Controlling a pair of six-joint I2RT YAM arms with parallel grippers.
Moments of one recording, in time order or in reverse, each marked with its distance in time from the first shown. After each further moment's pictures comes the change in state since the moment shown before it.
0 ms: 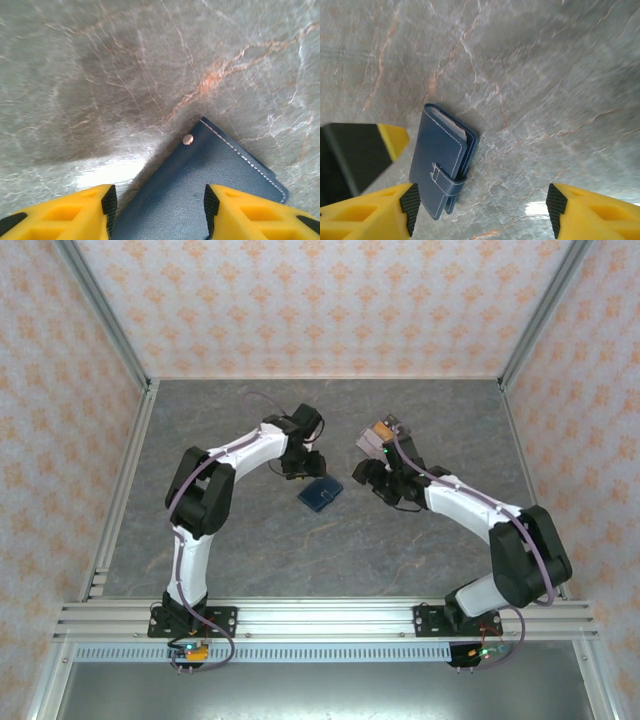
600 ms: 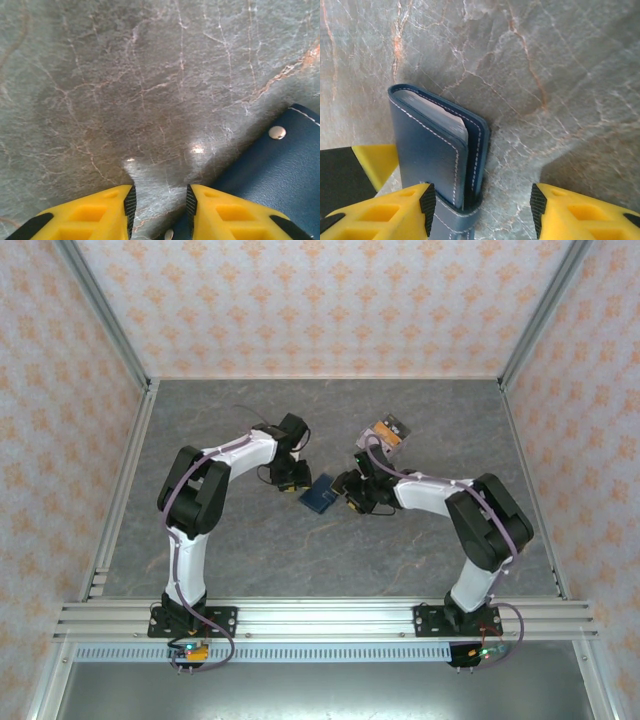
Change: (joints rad) left arm 0.046 -0.027 -0.157 0.053 0.060 -0.041; right arm 0.098 0.261 0.048 0.168 -0.068 0.195
